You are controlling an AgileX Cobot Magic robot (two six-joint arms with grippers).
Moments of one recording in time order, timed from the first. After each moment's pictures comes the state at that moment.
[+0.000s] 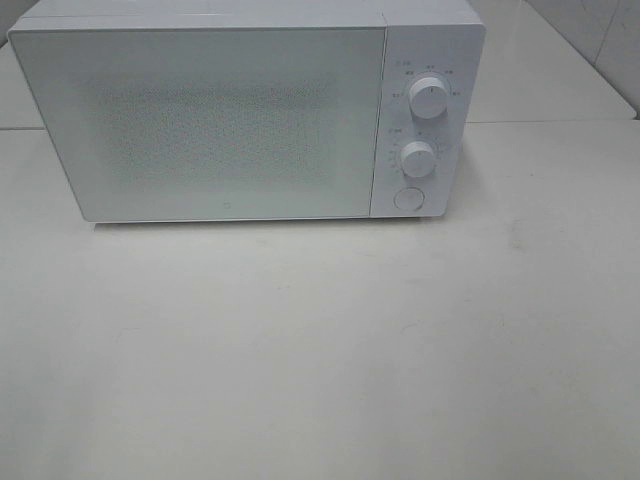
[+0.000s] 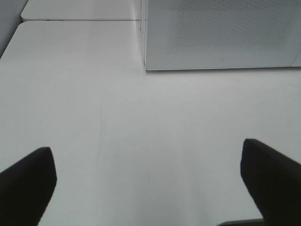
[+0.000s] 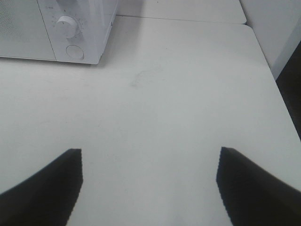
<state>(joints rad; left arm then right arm) 0.04 0.00 -0.51 -0.14 1.07 0.07 0.16 0.00 -0.50 -0.06 1.00 0.06</state>
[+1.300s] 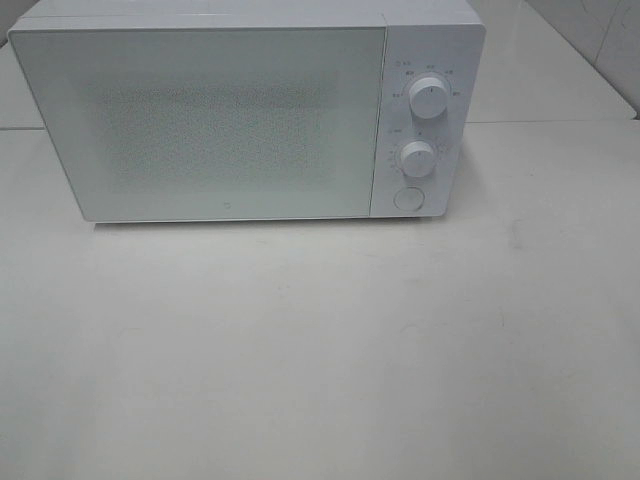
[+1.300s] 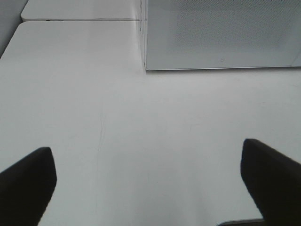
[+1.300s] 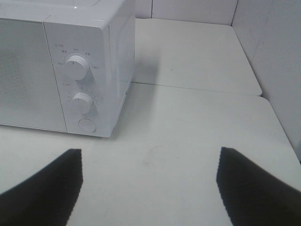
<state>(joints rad) 0.04 0.00 -0.51 -0.14 1.07 0.07 0.16 0.29 -0.41 -0.06 0.43 0.07</state>
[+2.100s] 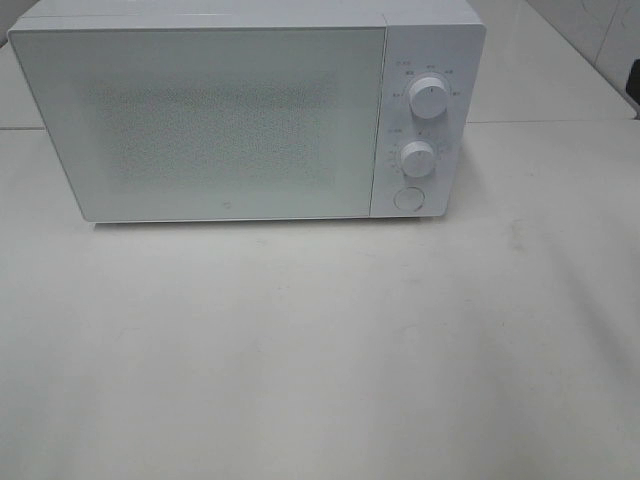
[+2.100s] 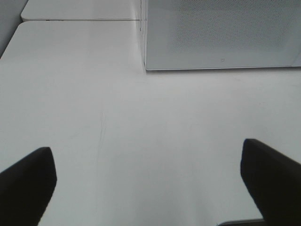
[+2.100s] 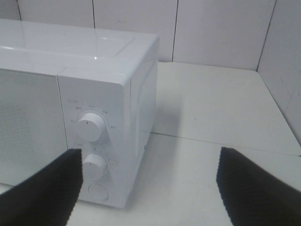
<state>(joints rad) 0.04 0.00 -0.51 -0.14 1.07 0.07 0.16 0.75 -0.35 -0.06 -0.28 0.07</state>
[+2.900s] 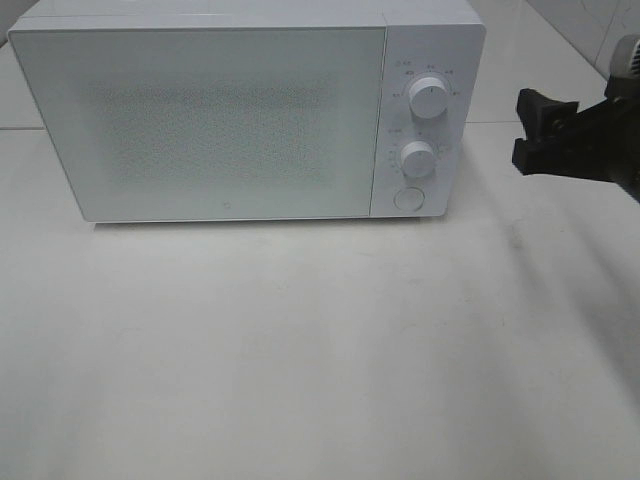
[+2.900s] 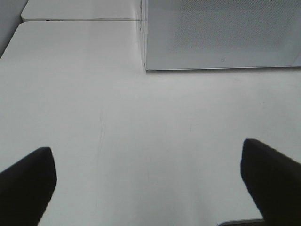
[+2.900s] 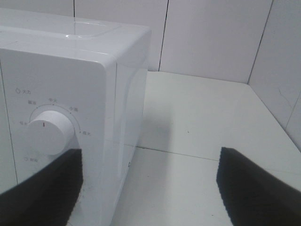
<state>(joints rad) 0.04 0.00 -0.51 -0.14 1.07 0.07 0.27 1.43 -0.34 0.26 -1.03 -0.24</state>
